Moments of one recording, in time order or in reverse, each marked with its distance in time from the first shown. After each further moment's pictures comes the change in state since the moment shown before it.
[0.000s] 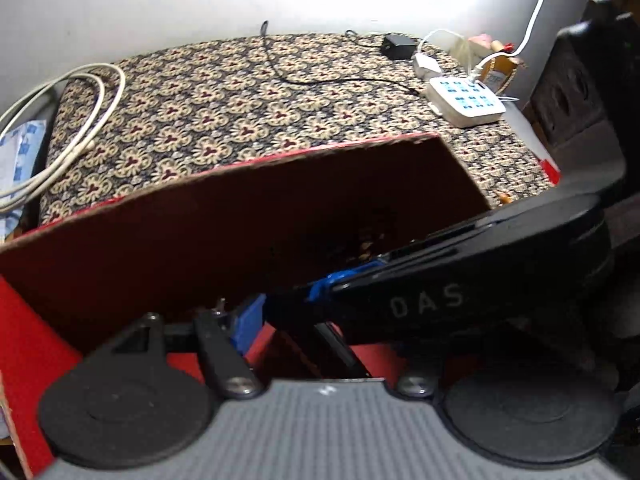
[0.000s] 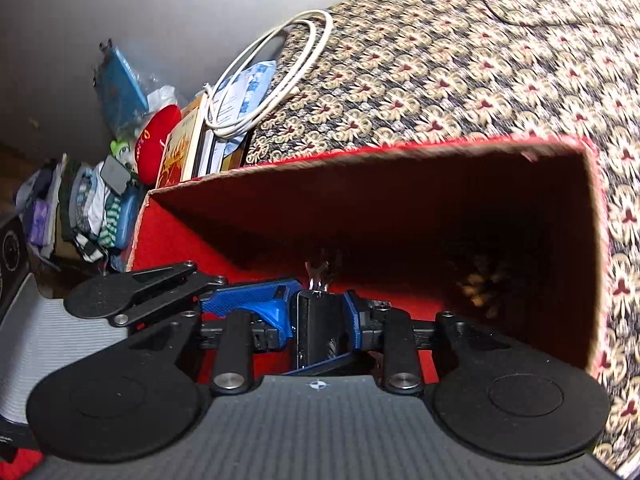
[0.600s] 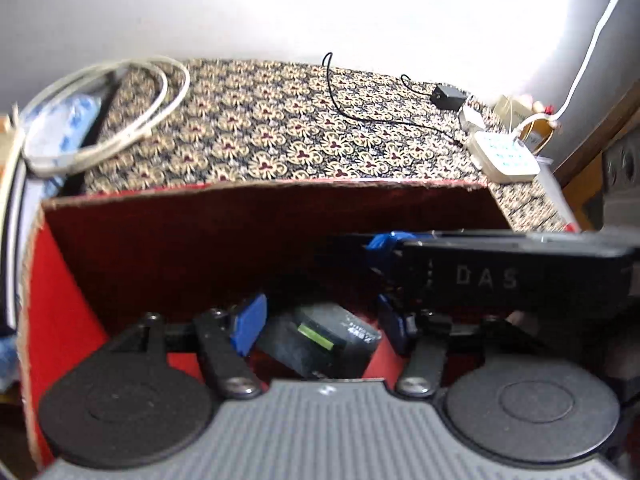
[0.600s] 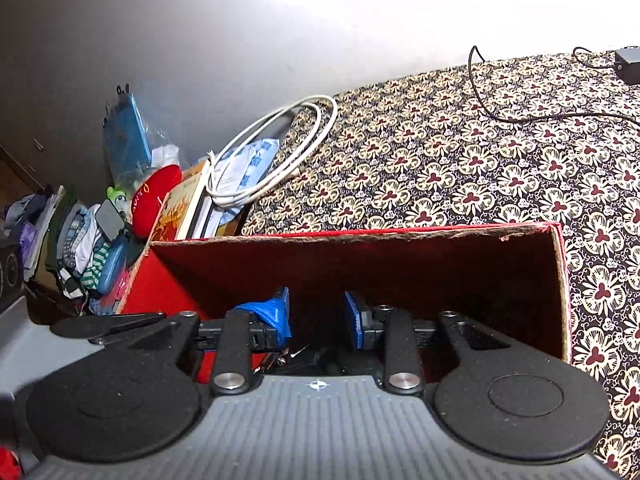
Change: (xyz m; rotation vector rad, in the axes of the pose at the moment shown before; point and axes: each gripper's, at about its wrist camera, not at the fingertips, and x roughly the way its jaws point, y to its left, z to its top) left arm -0.016 0.012 -0.015 -0.131 -0.132 0.080; right arm -0.015 -0.005 -0.007 -0.041 -0.263 -0.036
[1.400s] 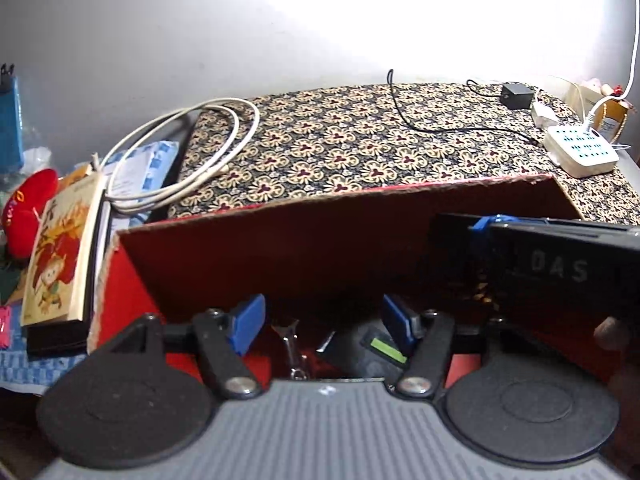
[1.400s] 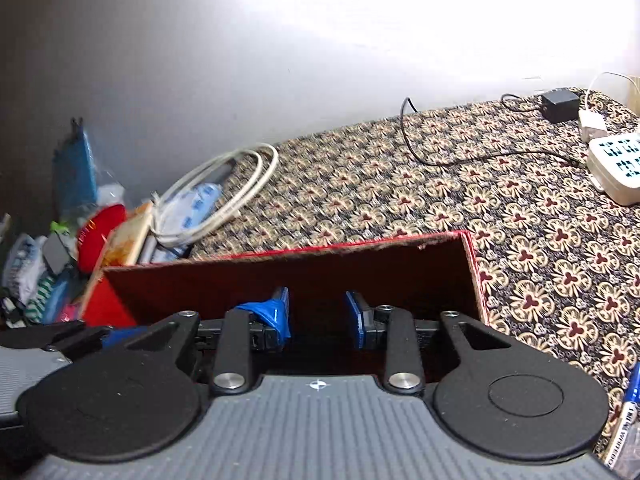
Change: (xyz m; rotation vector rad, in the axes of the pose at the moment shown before) left arm 0.001 -0.017 -0.010 0.050 -0.077 0.324; right arm -0.015 0.013 -0.016 -0.032 -0.170 -0.227
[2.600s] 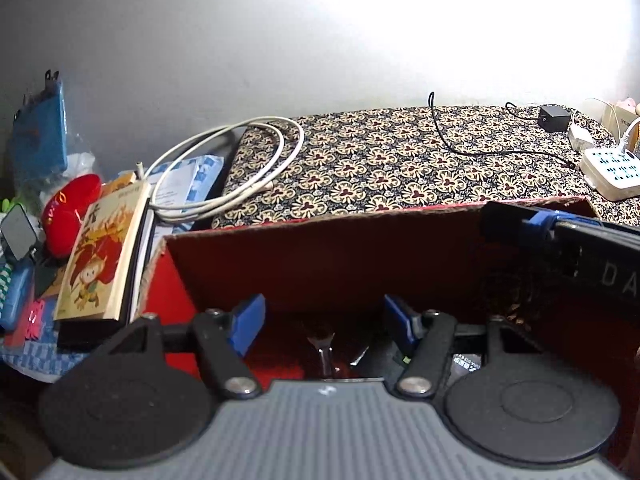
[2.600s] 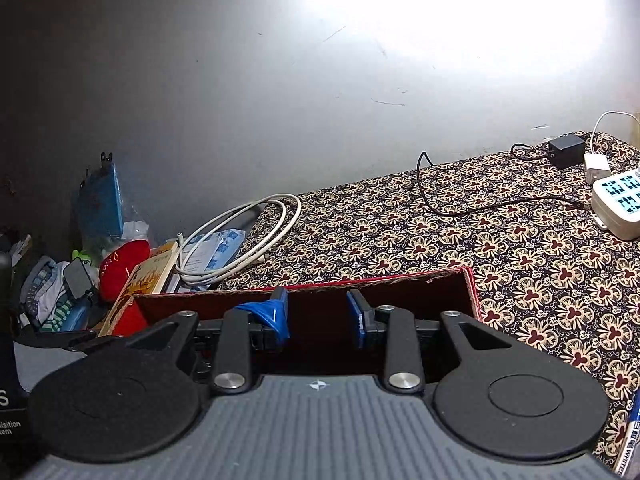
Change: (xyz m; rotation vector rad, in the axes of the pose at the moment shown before) left arm -0.008 0.000 -0.003 -0.033 -0.067 0.129; right arm -0.029 0.001 -0.010 0.000 -0.184 0.069
